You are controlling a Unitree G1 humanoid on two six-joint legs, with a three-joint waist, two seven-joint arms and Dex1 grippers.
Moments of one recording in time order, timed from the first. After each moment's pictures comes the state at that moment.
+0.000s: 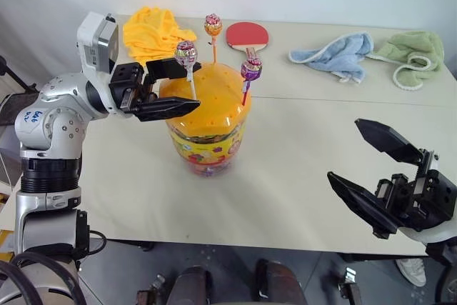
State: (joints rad) left arm -0.87 0.69 0.11 0.13 -0.78 0.57 -1.28; right arm 0.19 -0.59 -0.44 -0.87 1.05 0.19 0.72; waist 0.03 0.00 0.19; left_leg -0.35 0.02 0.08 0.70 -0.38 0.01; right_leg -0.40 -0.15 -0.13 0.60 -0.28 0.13
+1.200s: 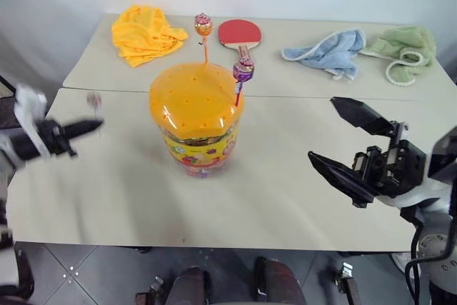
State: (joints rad) left arm -0.40 0.99 0.28 0.51 -0.53 0.55 -1.08; right arm -0.06 -0.64 -0.30 -0.65 0.97 0.21 0.83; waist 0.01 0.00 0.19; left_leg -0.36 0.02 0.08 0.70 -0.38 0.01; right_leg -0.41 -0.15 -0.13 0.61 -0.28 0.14
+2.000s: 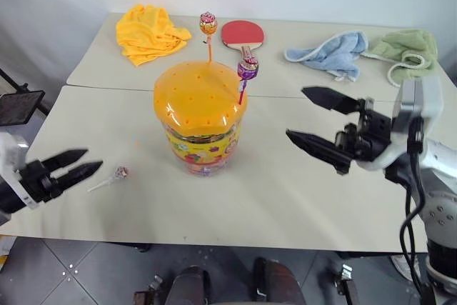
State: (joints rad) left arm -0.07 0.82 0.68 -0.01 -0.77 0.61 -1.04; right arm -0.42 -0.68 -0.19 -0.48 0.96 0.48 0.78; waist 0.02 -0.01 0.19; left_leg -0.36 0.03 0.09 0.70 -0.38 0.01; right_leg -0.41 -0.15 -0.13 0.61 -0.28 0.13
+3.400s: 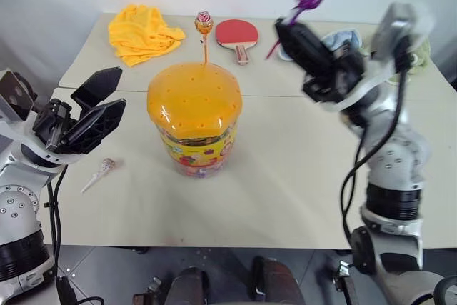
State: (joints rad) left arm -0.34 0.68 0.54 -0.23 -1.18 0.62 -0.96; right arm -0.75 -0.43 -0.23 -0.22 0.95 0.51 0.75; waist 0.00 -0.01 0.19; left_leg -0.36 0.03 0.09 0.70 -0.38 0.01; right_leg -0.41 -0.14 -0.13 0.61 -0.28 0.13
